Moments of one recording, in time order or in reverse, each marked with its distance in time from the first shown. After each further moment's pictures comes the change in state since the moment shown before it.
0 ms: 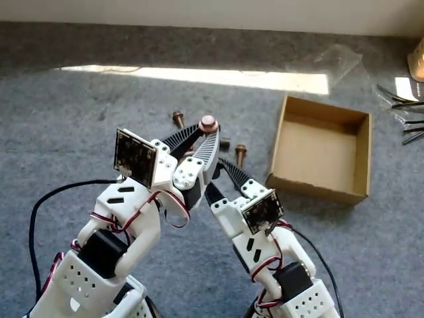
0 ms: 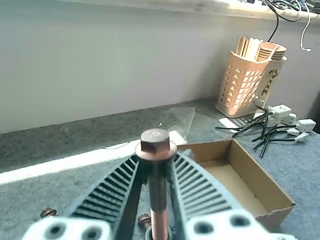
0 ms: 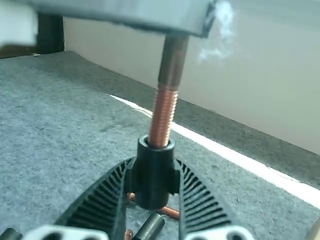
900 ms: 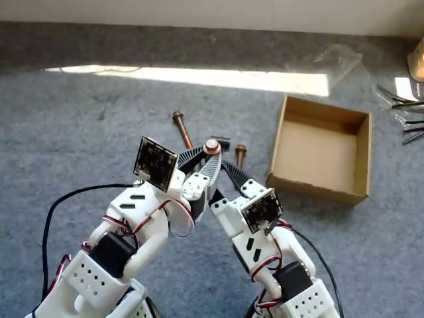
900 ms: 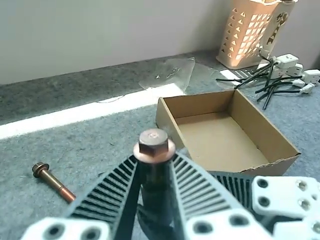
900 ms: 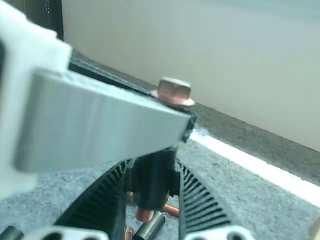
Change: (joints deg) left arm 0.4 -0.6 9.0 1.8 0.1; right arm 0.0 0.1 0.0 0.1 0.0
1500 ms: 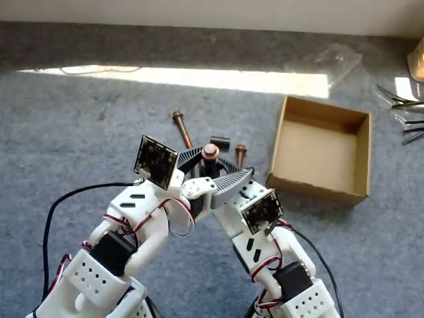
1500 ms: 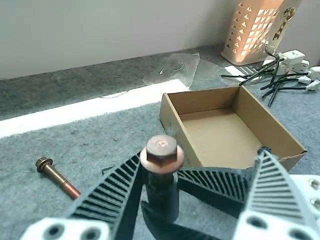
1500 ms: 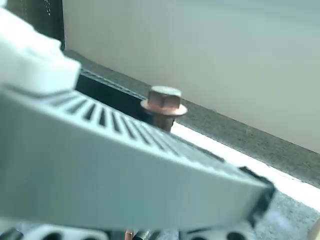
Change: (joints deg) left arm 0.0 0.1 0.3 0.0 0.0; right arm -0.2 -0.1 0.0 -0.1 0.0
